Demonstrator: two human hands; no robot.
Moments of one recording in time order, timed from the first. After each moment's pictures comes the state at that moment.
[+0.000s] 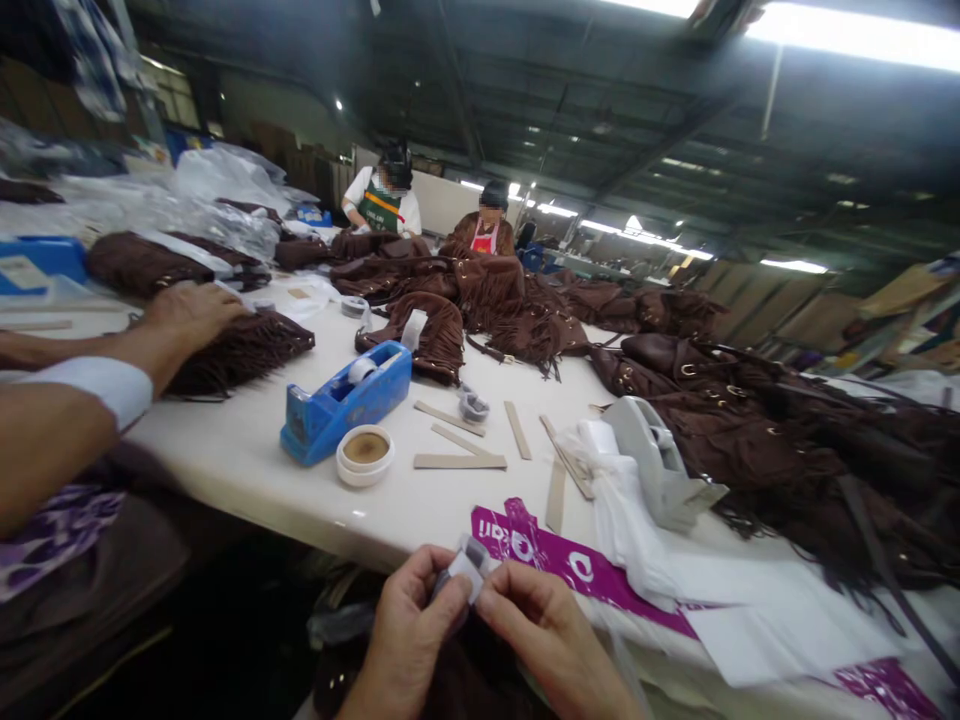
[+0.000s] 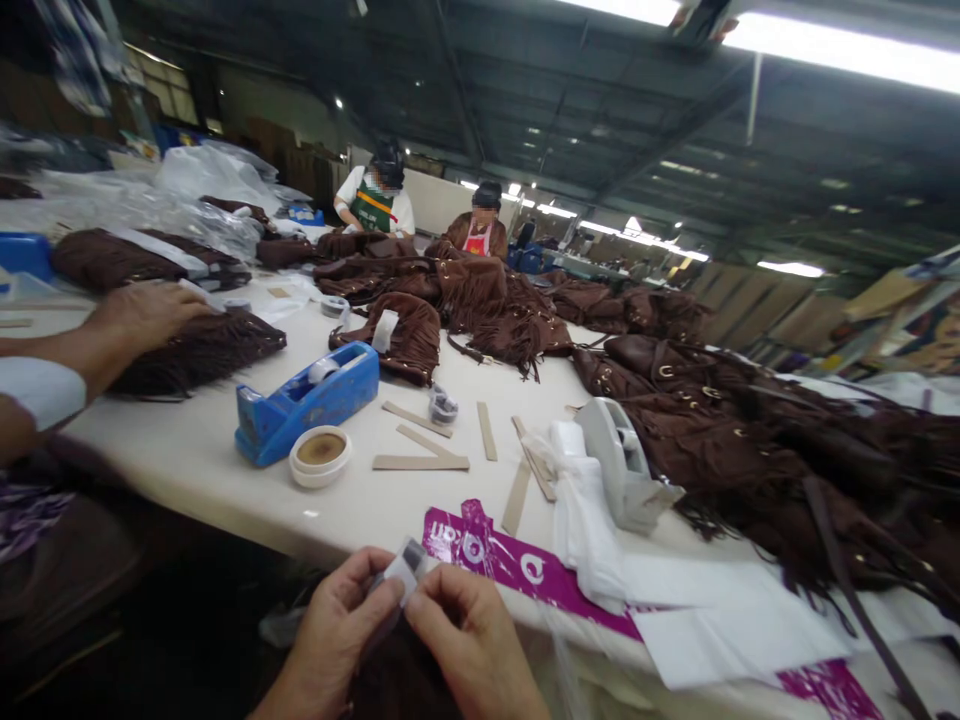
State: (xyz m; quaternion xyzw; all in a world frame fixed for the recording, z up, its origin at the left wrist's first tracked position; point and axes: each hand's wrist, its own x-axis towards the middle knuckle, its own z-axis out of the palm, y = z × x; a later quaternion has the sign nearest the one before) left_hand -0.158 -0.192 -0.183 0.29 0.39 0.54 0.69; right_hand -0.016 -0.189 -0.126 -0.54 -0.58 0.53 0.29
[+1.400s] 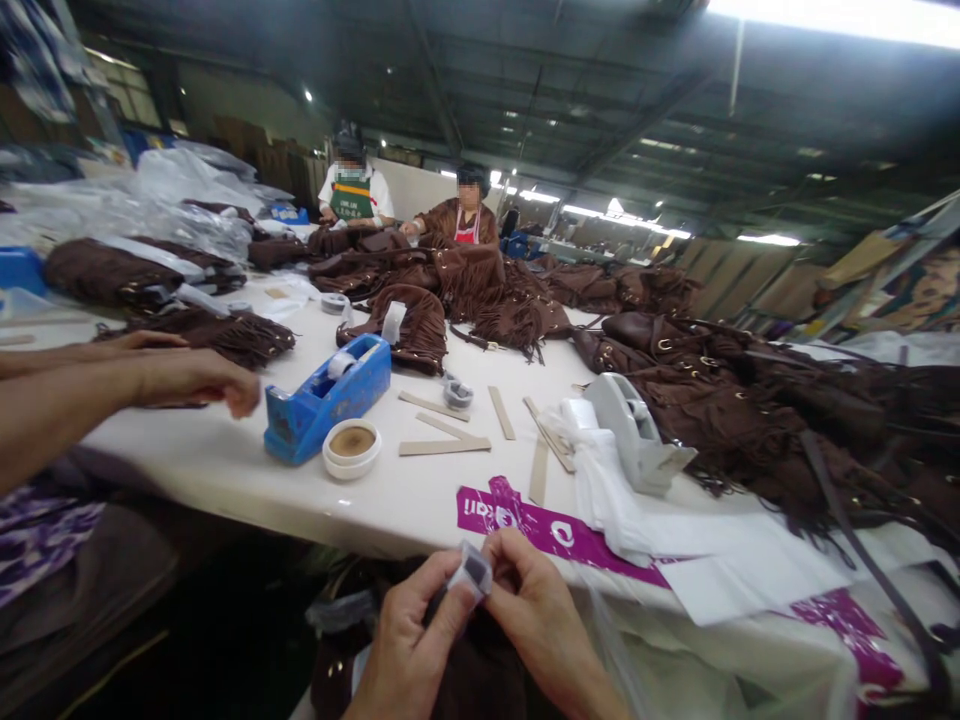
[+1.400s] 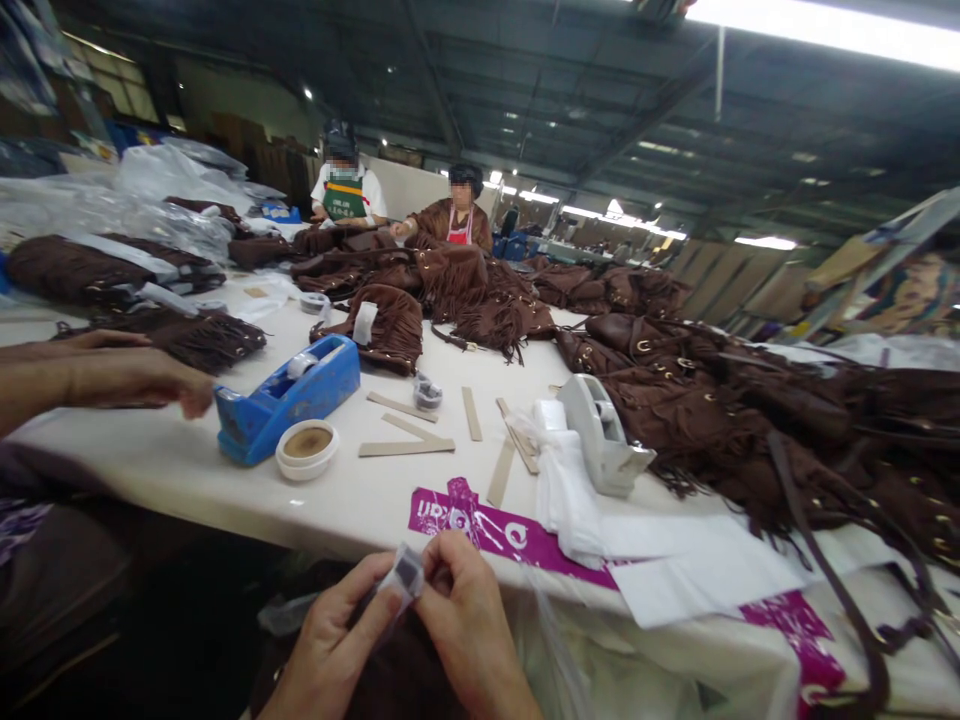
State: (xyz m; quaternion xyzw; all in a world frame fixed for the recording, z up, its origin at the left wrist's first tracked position) left_hand -0.158 -0.216 -0.156 0.48 0.43 0.49 0.59; right_hand -0.014 -0.199 -0.139 -0.57 -0.55 0.48 0.37
